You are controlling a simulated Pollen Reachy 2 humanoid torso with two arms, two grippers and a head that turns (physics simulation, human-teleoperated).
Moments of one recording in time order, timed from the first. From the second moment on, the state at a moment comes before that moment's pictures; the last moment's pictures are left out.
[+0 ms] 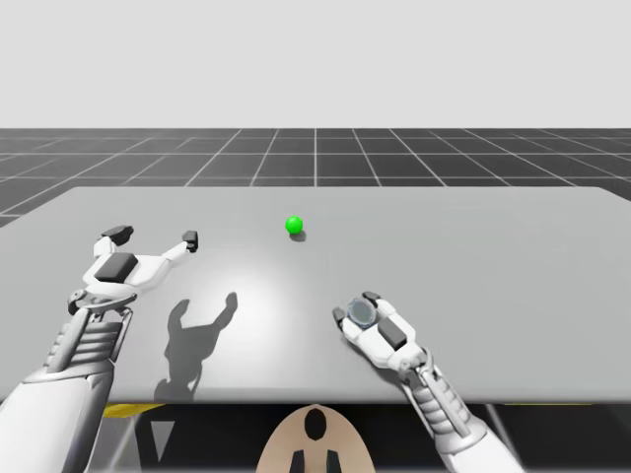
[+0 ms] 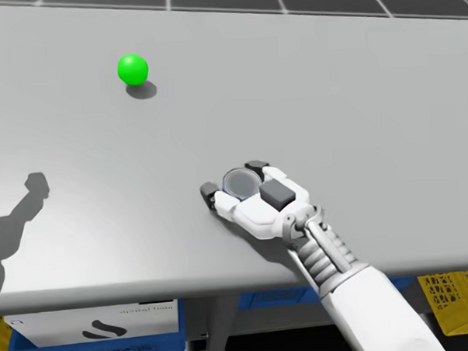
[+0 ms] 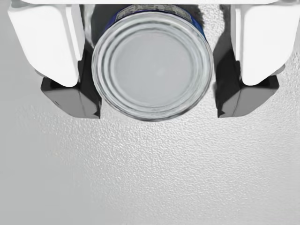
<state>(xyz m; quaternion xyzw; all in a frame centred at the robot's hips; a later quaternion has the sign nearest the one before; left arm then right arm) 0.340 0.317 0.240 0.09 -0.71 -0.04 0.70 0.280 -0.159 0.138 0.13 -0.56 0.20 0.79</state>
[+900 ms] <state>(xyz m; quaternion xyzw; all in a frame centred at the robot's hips) 0.338 0.313 0.237 0.10 -0.70 -0.05 0.70 0.269 -0.161 0.162 0.15 -0.57 0.20 0.79</state>
